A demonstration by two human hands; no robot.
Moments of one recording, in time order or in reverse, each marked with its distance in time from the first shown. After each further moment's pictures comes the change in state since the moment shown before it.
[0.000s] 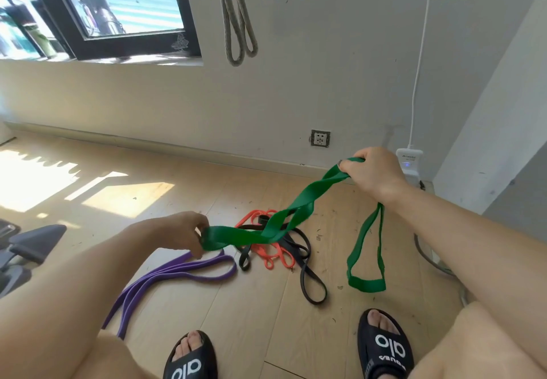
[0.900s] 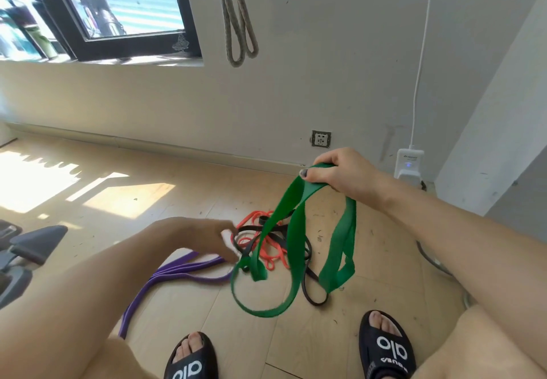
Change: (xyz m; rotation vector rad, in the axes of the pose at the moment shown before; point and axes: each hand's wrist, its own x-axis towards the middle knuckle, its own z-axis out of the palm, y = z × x) left_hand -0.005 0.045 0.005 0.005 -0.225 0.045; right_hand -0.024 -0.038 0.002 0.221 -0.413 -0.259
